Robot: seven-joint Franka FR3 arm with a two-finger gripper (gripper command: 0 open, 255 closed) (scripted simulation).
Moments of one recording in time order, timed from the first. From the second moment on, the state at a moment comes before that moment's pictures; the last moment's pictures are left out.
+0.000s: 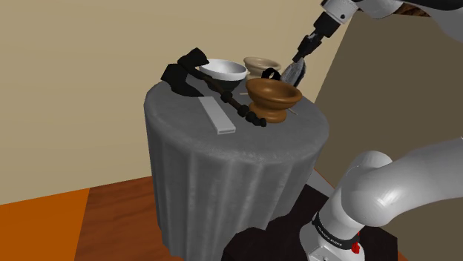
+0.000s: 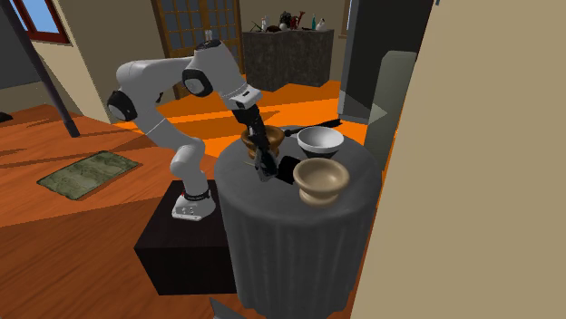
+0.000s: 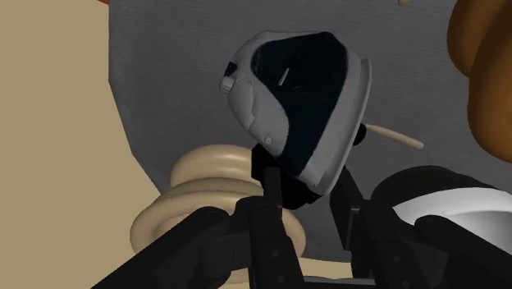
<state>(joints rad) -0.03 -0.61 -0.49 -2.01 -0.03 1.80 -0.44</state>
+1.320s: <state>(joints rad) 0.02 -0.47 -0.51 -1.62 0.02 1.54 -0.42</state>
